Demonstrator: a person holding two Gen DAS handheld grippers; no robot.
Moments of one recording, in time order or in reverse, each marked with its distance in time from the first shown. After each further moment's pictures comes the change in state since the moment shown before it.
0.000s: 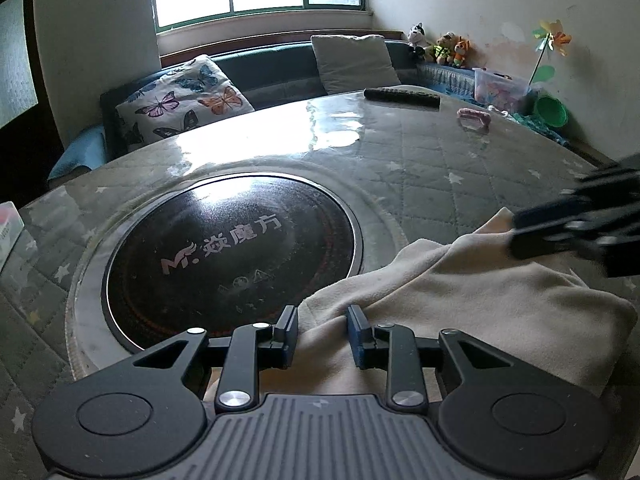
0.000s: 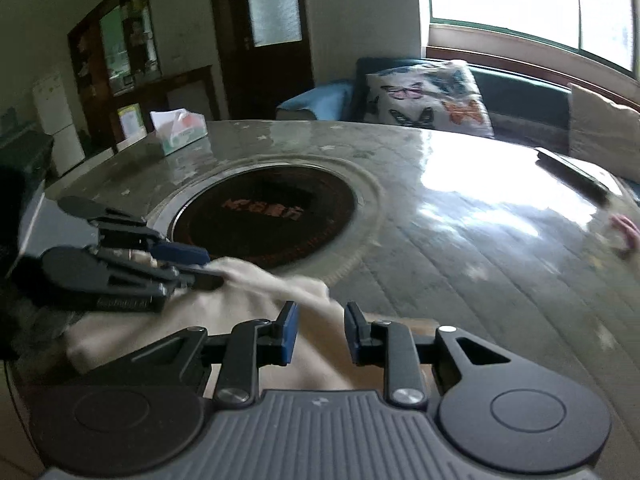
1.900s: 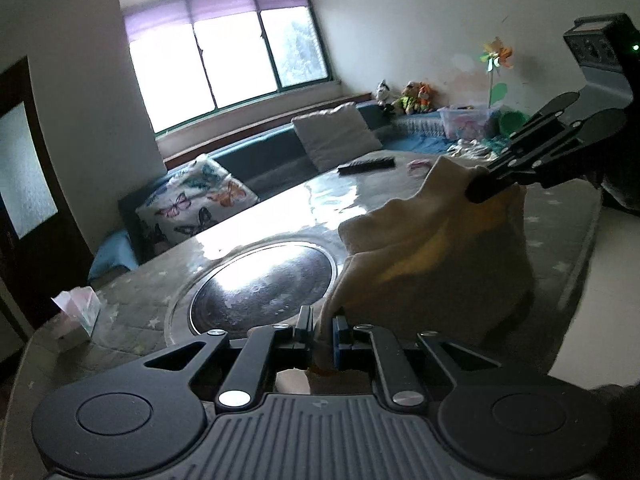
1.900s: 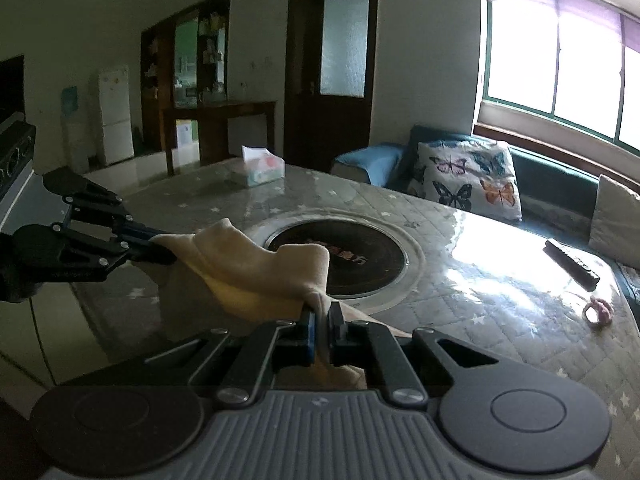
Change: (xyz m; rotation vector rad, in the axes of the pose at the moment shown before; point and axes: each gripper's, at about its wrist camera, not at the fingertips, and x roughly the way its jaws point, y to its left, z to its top) left arm -0.153 -0.025 -0.051 0.199 -0.220 0.065; right arm -0.102 0.053 0.000 -0.226 -0.140 0.085
